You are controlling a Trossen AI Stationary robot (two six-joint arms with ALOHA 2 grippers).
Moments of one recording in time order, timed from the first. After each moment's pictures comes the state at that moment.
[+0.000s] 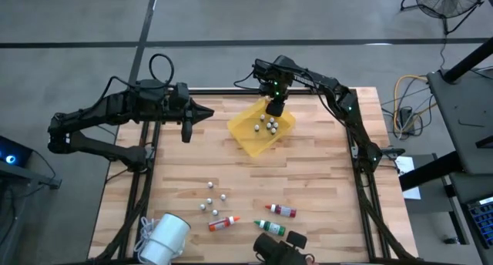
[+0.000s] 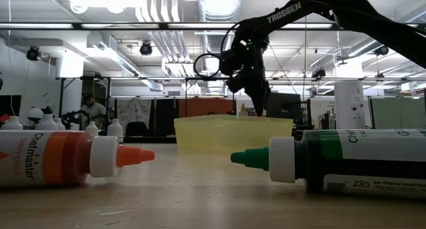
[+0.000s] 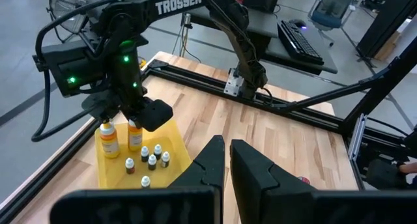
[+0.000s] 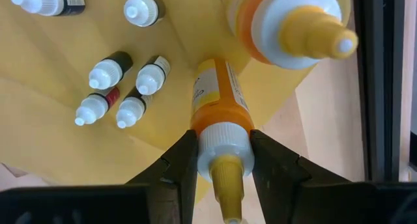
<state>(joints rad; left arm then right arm) 0.15 0.99 1.30 -0.60 -0.02 -0.22 -0.62 2.30 2.13 -1.48 0.00 -0.21</state>
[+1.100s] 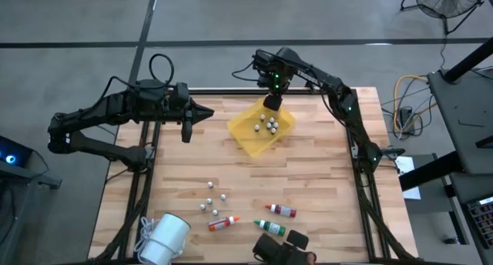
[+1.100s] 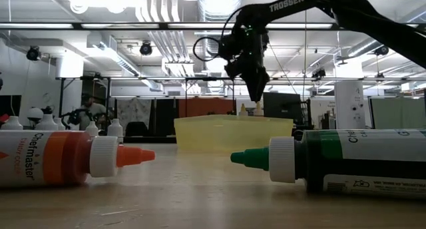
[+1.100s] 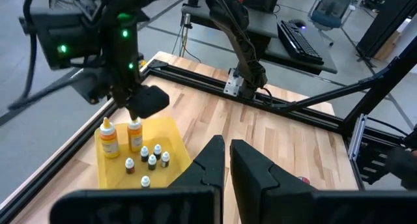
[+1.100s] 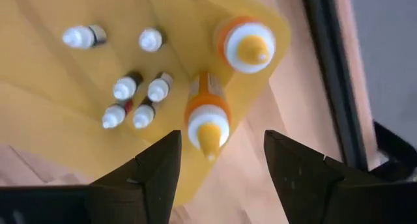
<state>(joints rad) 0.15 0.99 1.30 -0.60 -0.02 -0.22 -0.61 2.30 2.31 -1.57 0.00 -0.15</state>
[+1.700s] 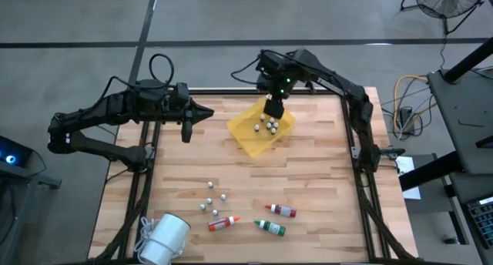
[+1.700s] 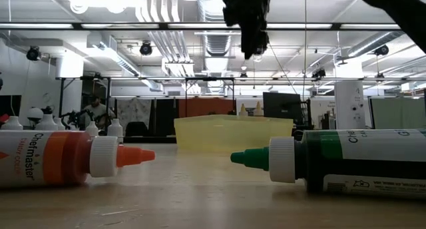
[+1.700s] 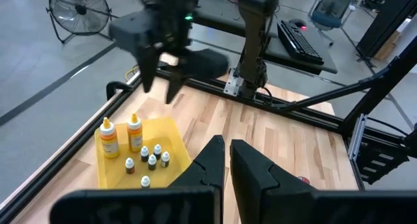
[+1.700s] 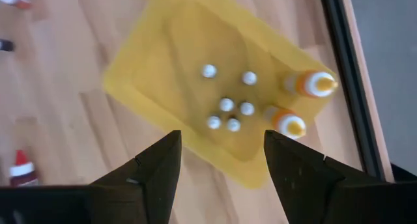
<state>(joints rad) 0.15 0.99 1.30 -0.60 -0.02 -0.22 -0.44 2.05 2.32 -1.56 -0.11 -0.10</state>
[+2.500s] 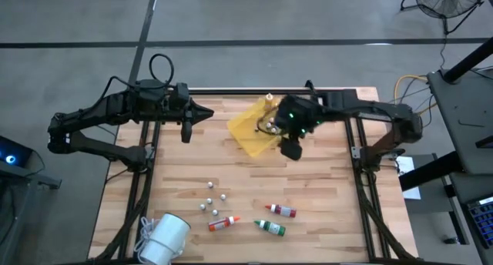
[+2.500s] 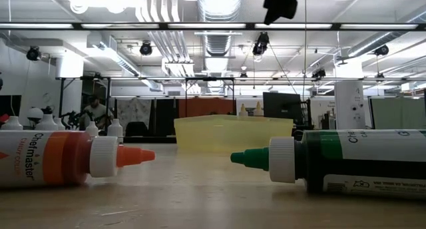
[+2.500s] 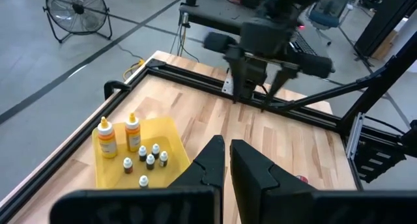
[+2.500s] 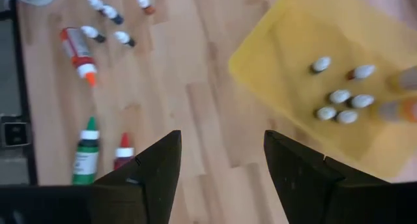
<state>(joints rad) 0.15 0.99 1.30 -0.60 -0.02 -0.22 -0.08 1.56 1.68 -1.17 -0.10 0.23</state>
